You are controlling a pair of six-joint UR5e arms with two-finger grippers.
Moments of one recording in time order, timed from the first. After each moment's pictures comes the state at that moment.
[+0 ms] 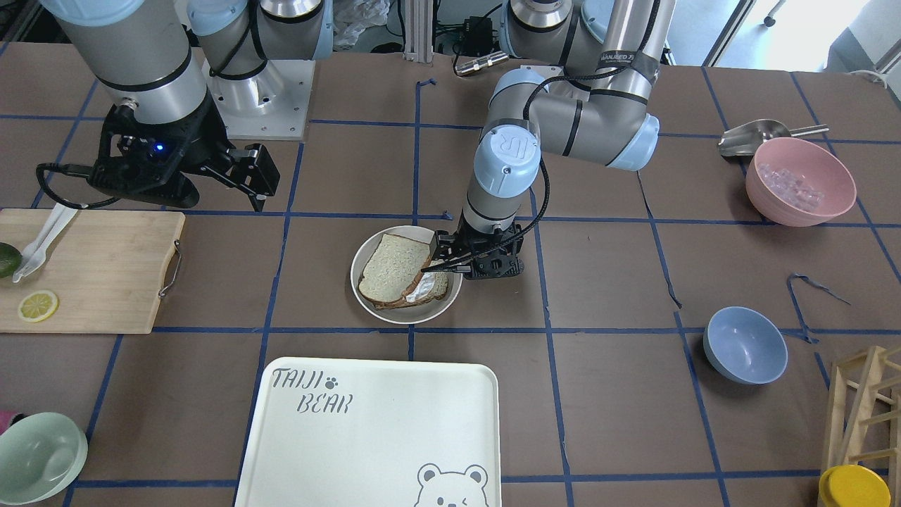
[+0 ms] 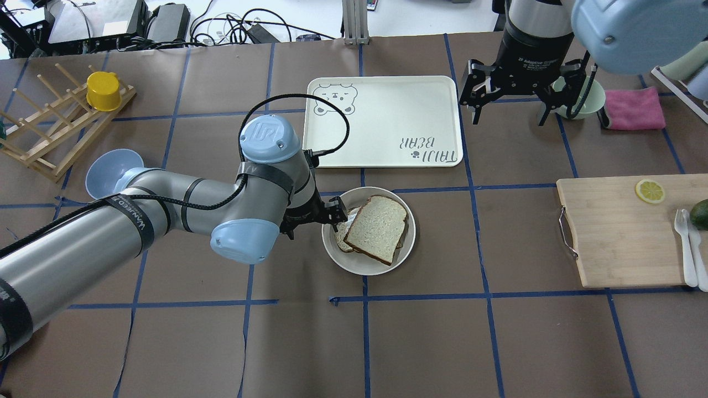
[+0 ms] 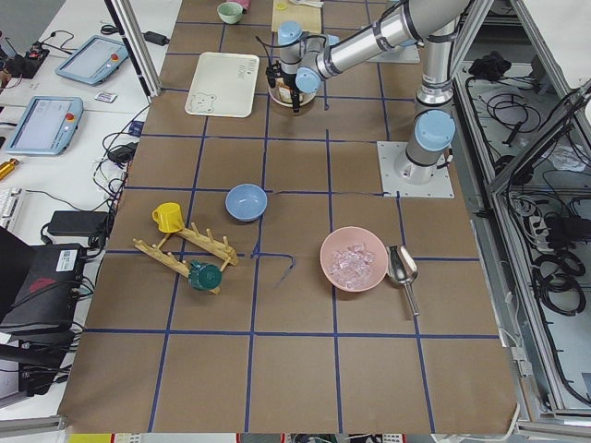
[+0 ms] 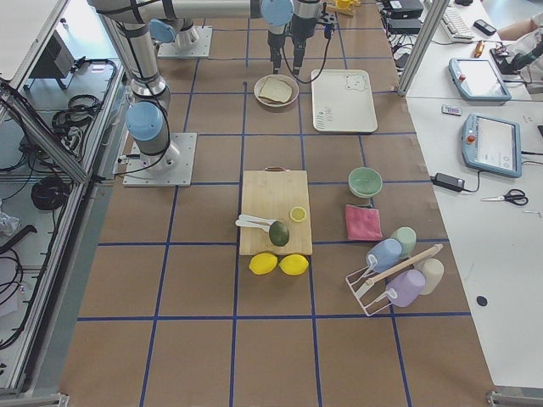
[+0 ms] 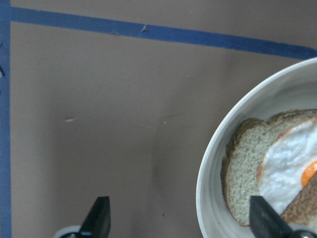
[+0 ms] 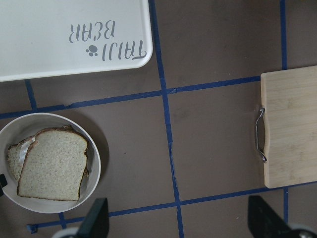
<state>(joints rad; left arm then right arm) -1.83 -1.86 -2.00 -0.92 1.50 -0.39 1.63 -1.48 1.48 -1.52 -1.62 0.18</state>
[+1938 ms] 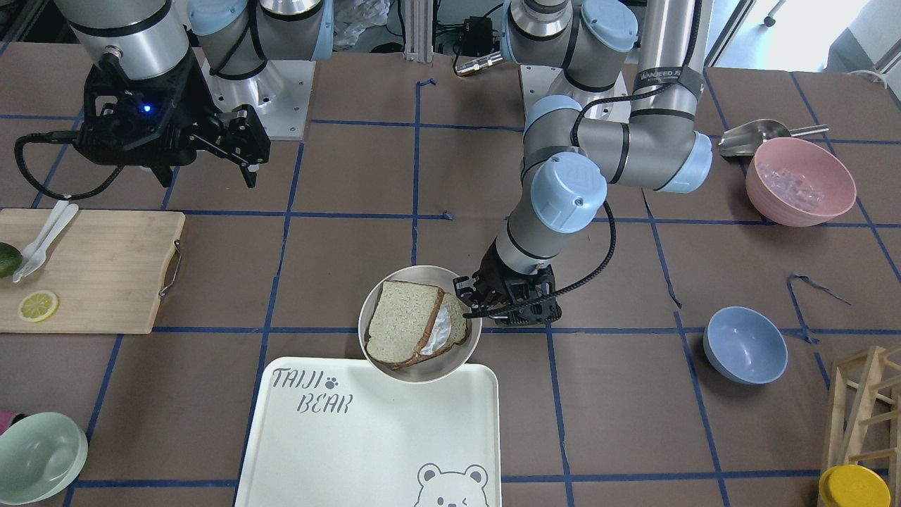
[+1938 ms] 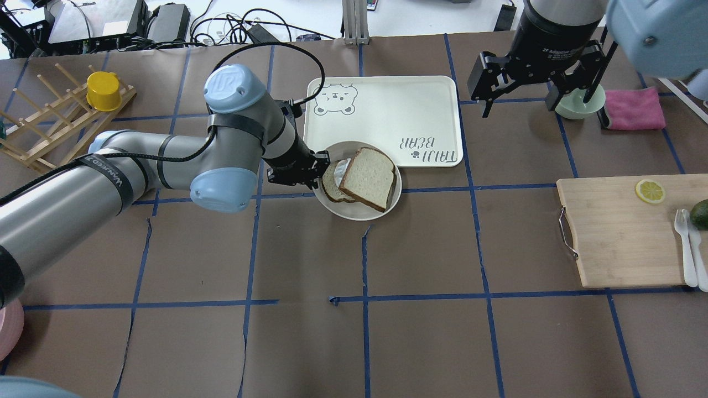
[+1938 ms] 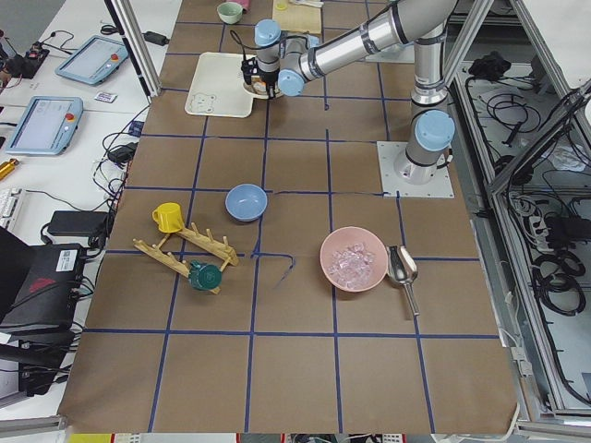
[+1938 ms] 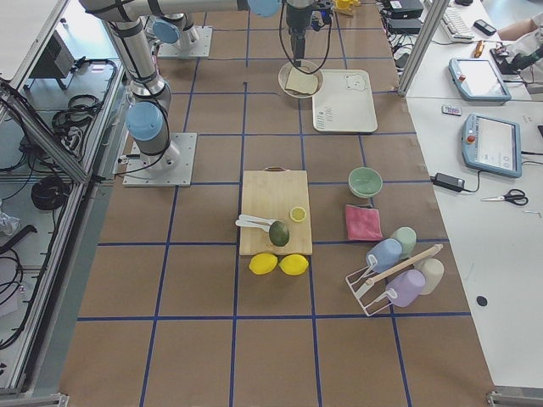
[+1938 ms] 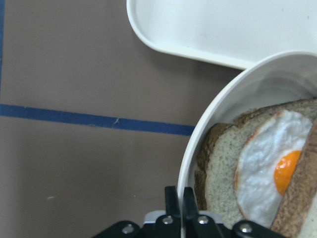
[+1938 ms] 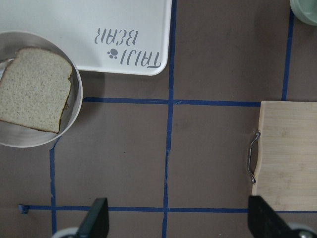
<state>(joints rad) -1.70 -1.93 -1.79 -0.94 1.34 -0.32 1.61 -1.53 1.48 -1.54 -1.60 0.00</state>
